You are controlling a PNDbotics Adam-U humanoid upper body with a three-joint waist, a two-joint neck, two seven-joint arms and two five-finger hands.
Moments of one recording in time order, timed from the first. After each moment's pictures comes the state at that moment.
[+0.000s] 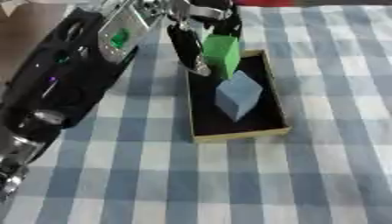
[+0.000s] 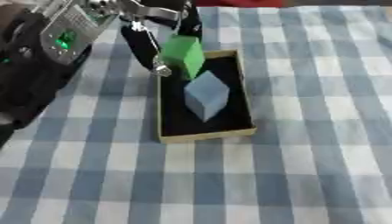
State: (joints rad) left arm -1.23 0.37 -0.47 -1.31 -0.72 -0.25 -0.86; right arm -0.47 -0.66 -0.04 -1.98 0.55 0.12 -0.62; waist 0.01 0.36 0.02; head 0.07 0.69
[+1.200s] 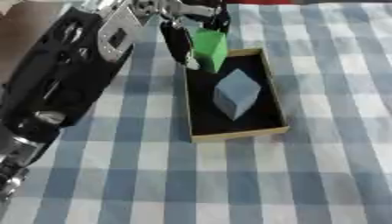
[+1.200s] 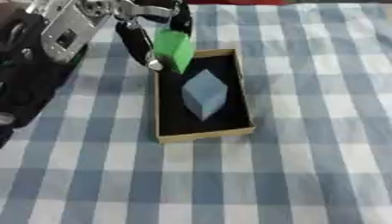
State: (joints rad) left arm -1.24 0.39 -0.43 -1.28 -0.84 -0.28 -0.83; right arm -0.47 -0.65 -0.03 -1.98 0.55 0.12 -0.62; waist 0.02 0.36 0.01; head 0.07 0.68
